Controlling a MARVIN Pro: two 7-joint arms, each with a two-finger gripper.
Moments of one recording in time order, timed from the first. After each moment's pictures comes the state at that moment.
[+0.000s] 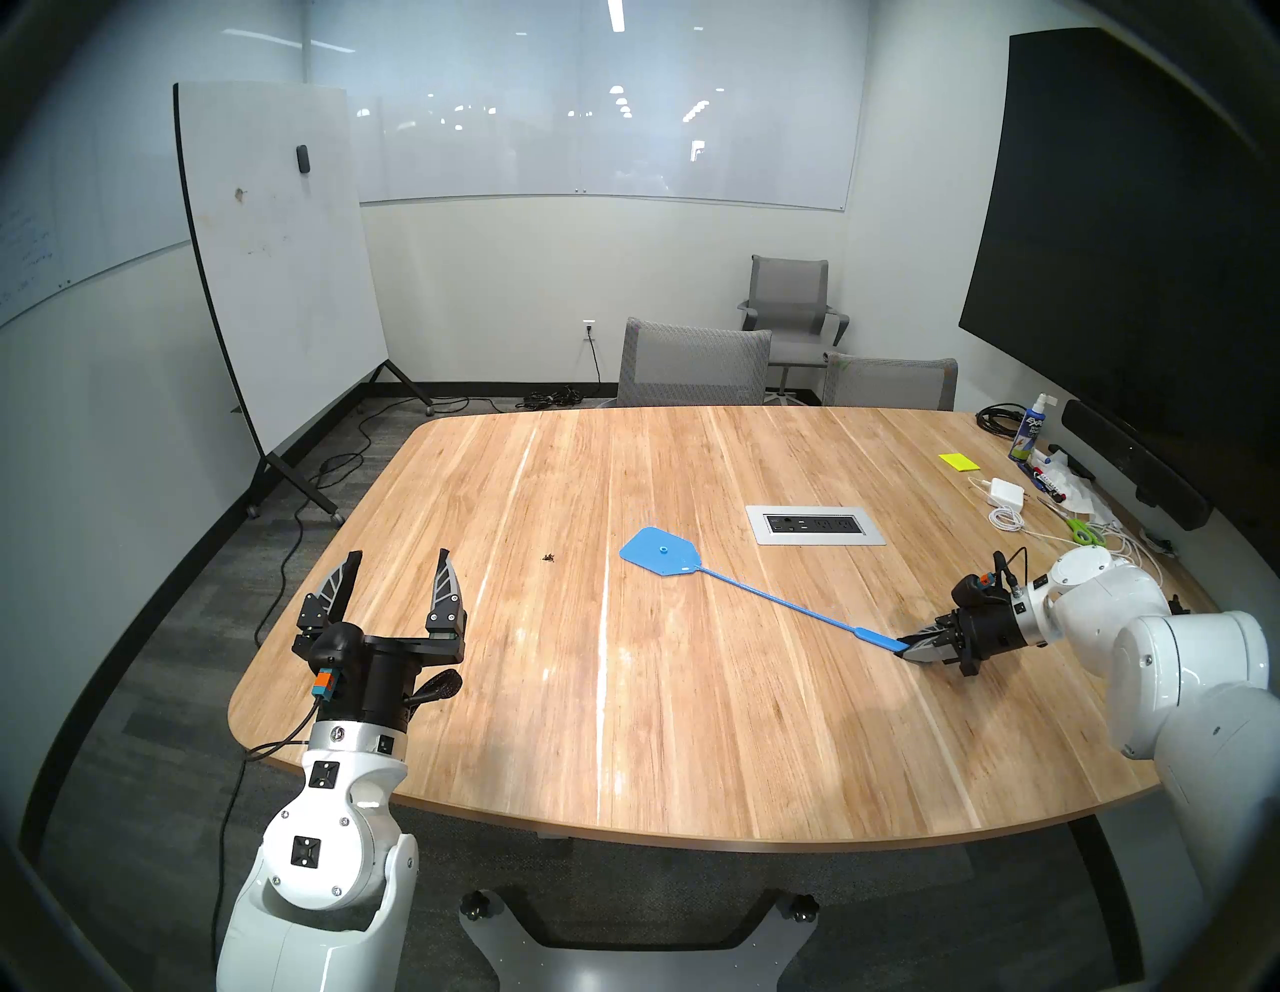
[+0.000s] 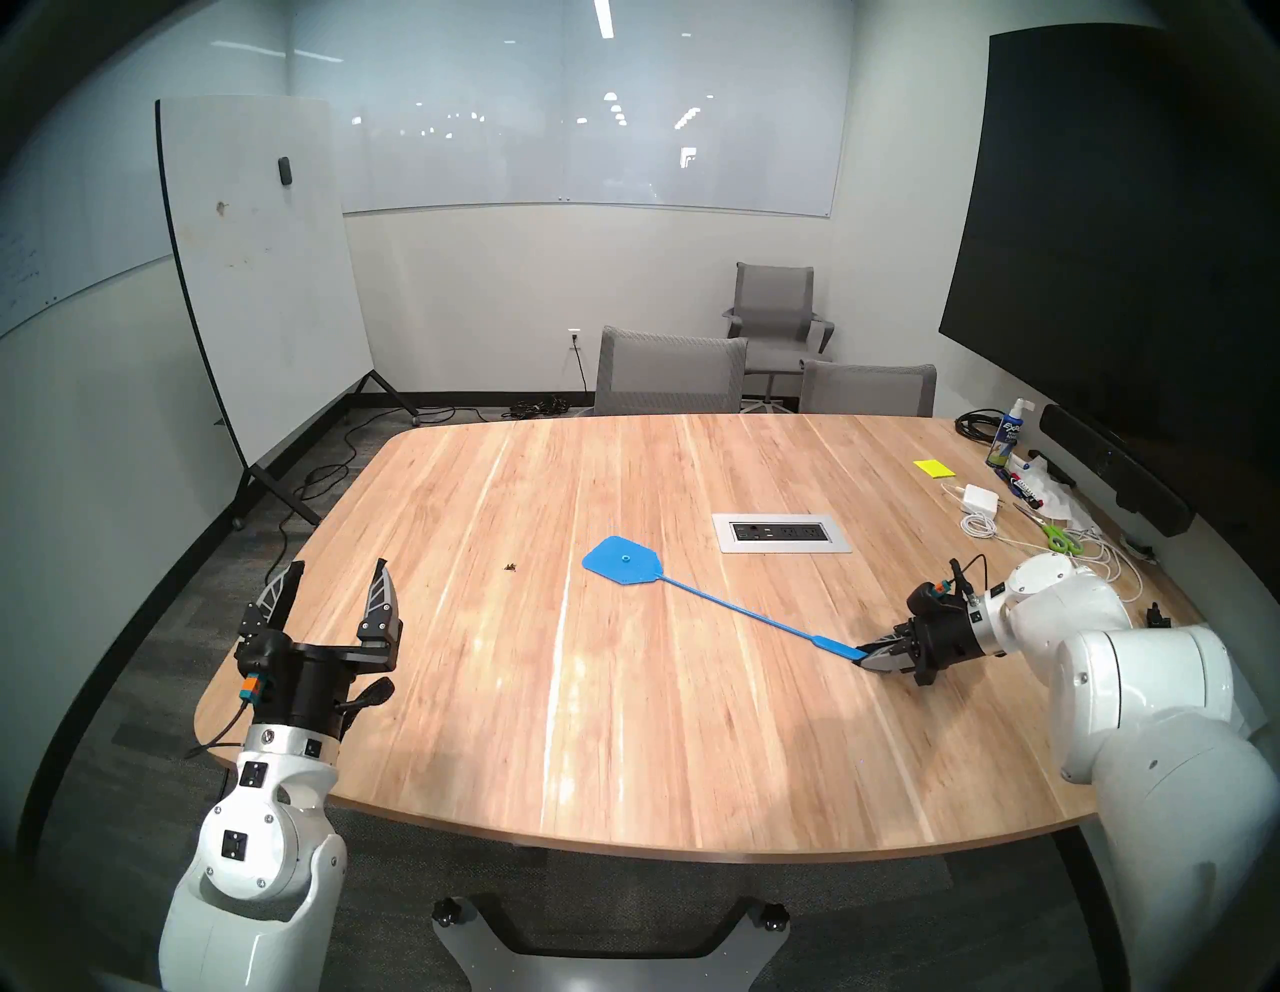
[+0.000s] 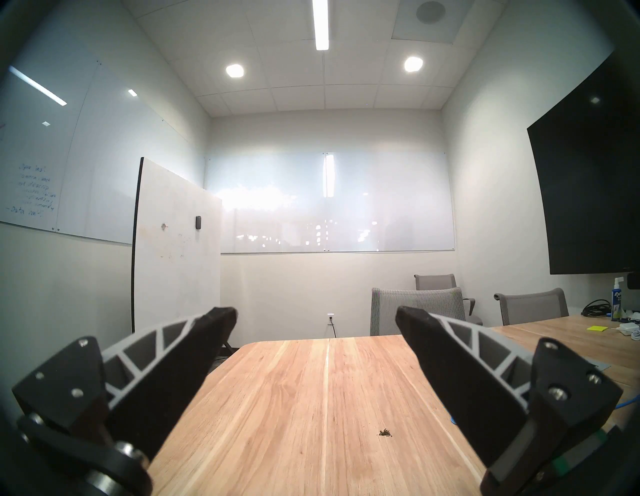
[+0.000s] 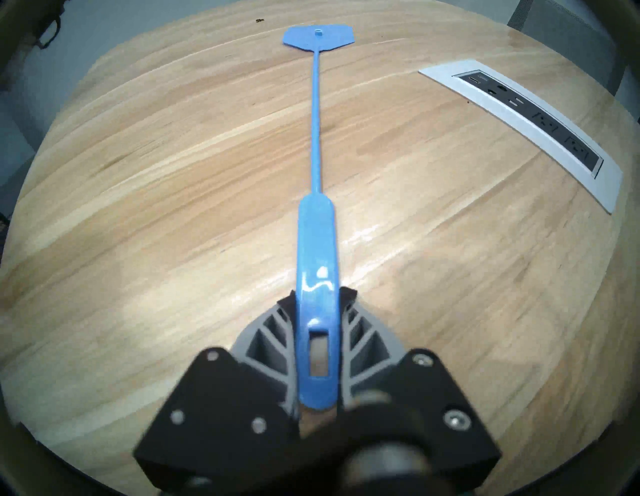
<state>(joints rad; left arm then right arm) 2.09 -1.47 -1.64 -2.08 -0.09 -0.33 0.07 -0.58 -0.95 1.51 -0.10 -0.47 -0.32 1.41</state>
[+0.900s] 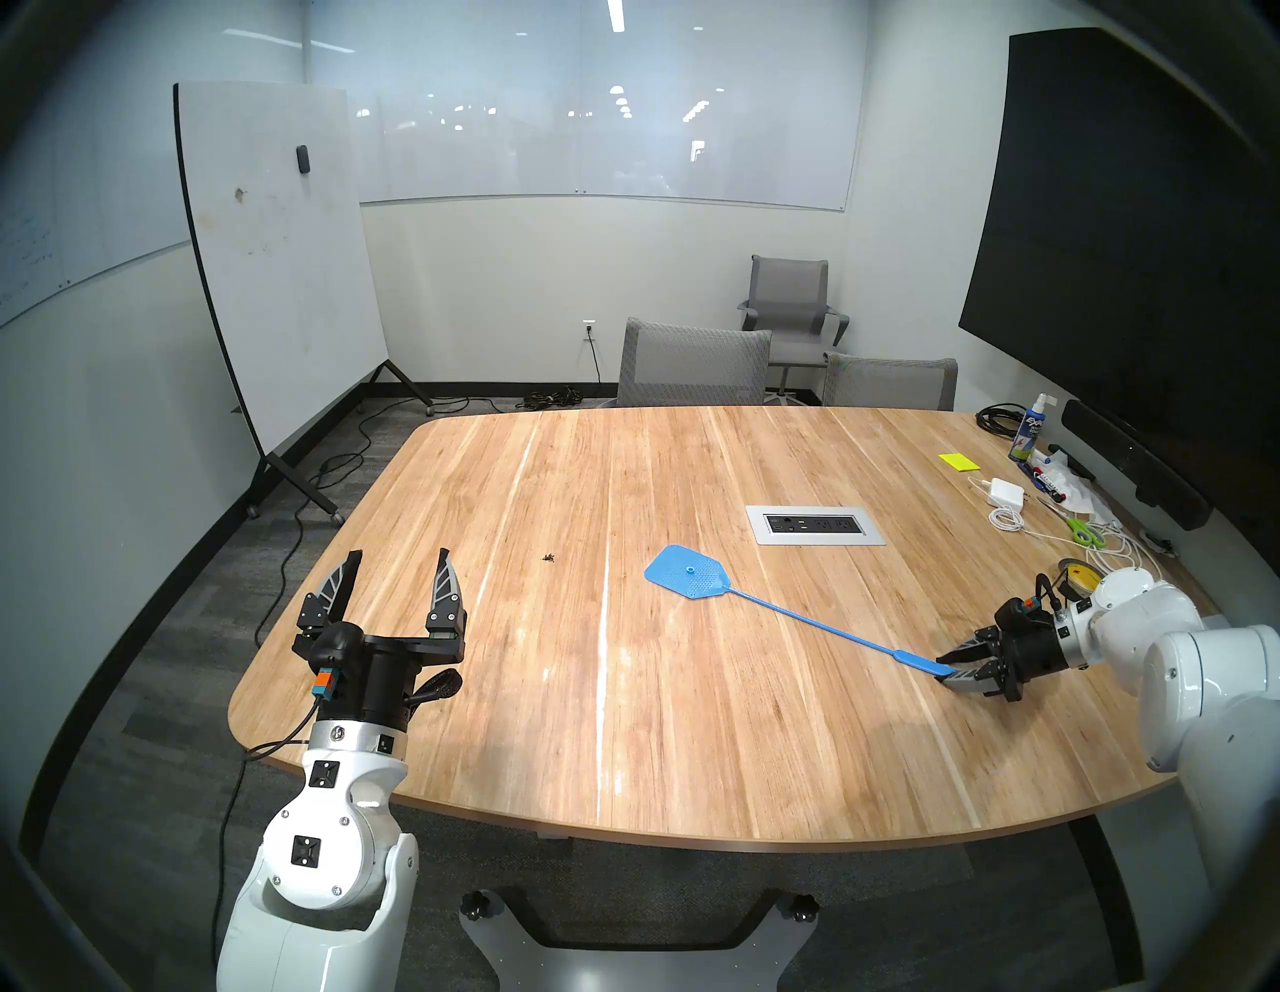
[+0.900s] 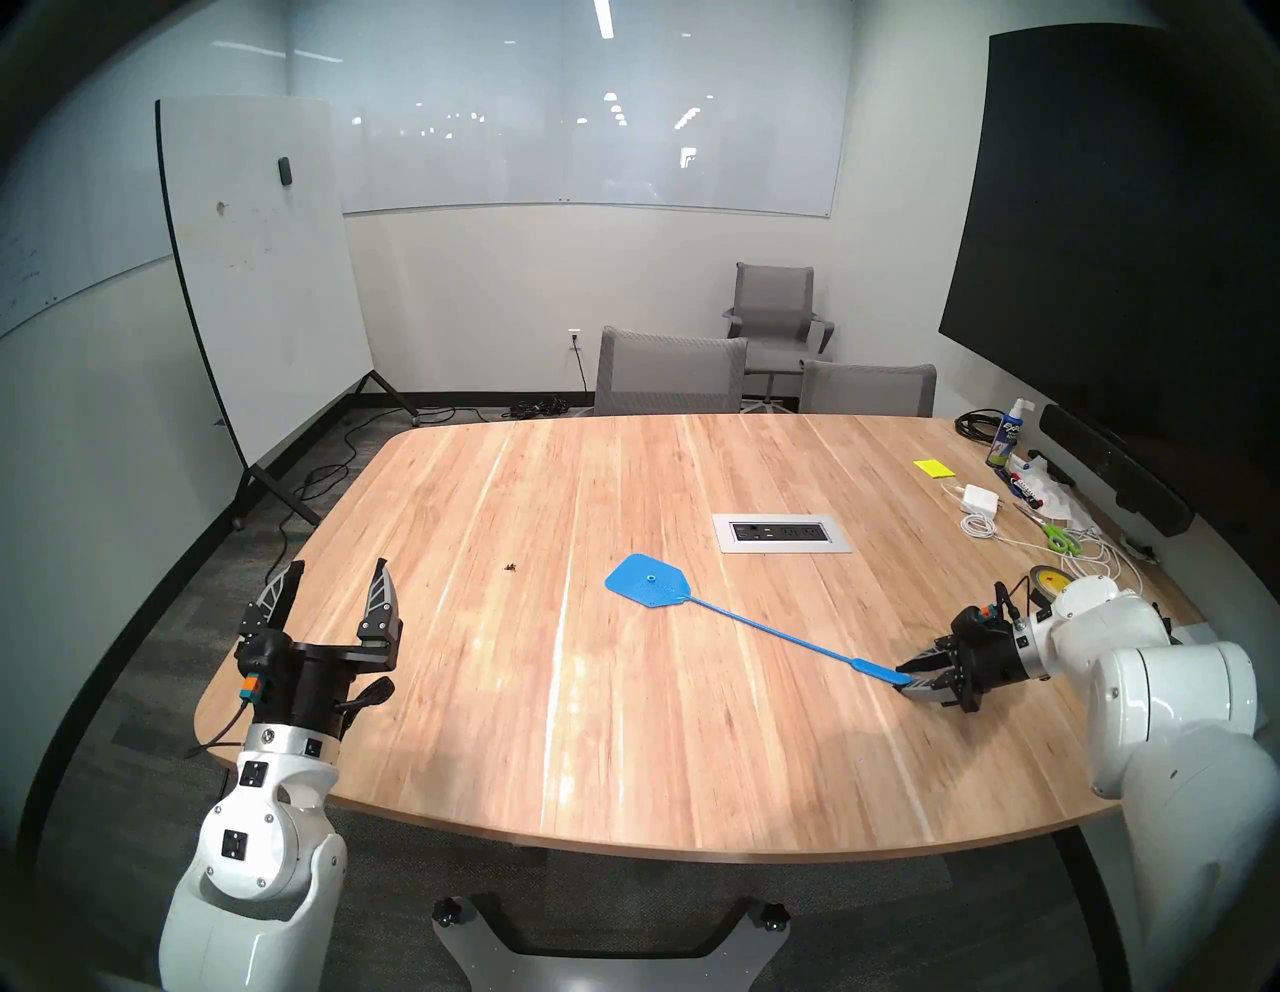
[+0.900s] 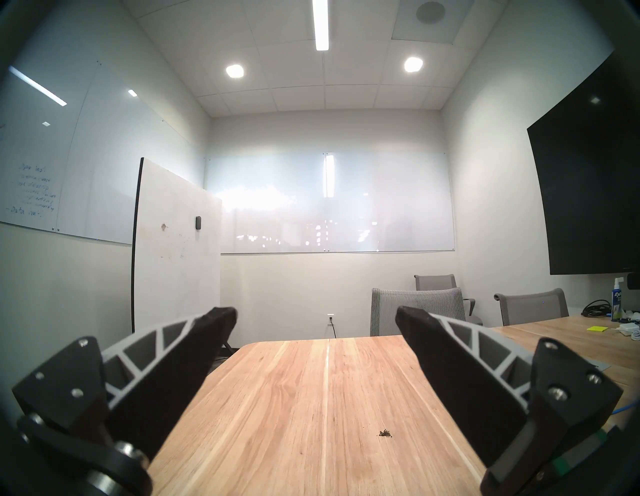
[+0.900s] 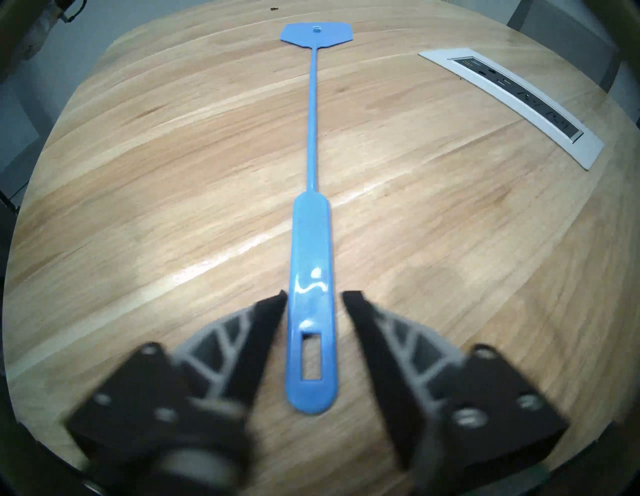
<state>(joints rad) 2.08 -1.47 -1.64 -2.08 -0.09 -0.33 0.07 -0.62 -0.88 1.52 -0.09 -0.42 -0.44 1.41</state>
